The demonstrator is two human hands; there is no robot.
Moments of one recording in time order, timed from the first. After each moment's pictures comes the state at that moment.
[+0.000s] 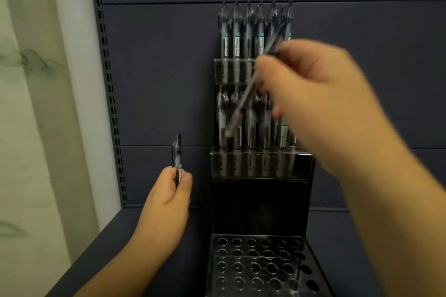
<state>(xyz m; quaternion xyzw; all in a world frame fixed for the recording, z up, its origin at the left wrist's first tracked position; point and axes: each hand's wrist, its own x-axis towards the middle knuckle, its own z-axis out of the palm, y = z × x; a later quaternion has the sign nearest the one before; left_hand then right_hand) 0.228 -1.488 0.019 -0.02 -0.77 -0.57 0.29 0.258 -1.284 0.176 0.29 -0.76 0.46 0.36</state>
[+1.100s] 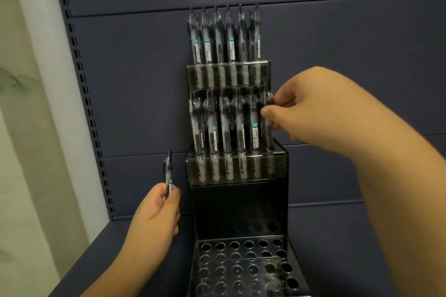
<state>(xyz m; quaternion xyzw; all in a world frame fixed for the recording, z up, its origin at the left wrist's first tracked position) 0.224 -1.482 0.012 -0.03 -0.74 -0.63 0.22 0.239 -1.229 0.185 0.16 -0.93 0.20 0.27</state>
